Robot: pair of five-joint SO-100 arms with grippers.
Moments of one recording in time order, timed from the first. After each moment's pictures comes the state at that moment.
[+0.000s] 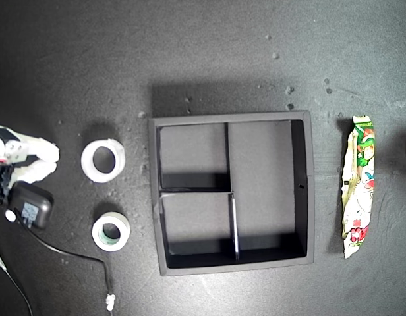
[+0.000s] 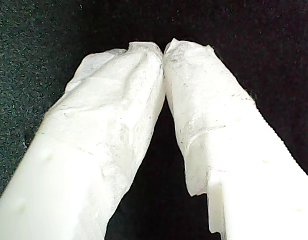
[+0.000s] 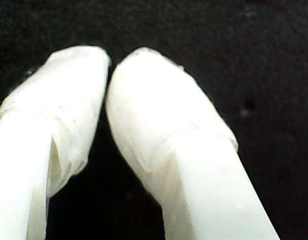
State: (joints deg) arm 0 5.2 191.2 176.6 77.7 -77.7; arm 1 4.4 177.5 178.3 71.0 91.8
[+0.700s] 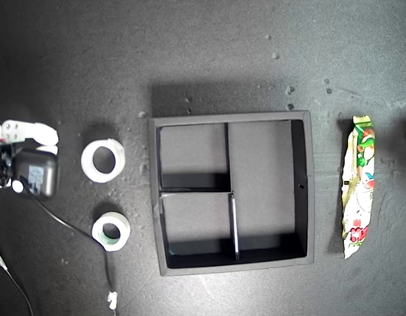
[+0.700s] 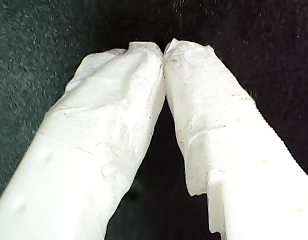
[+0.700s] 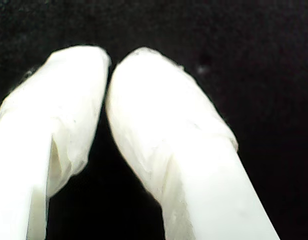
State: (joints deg) arm 0 0.3 191.2 176.6 76.0 -83.3; arm 1 12.7 176.7 178.3 63.4 91.1
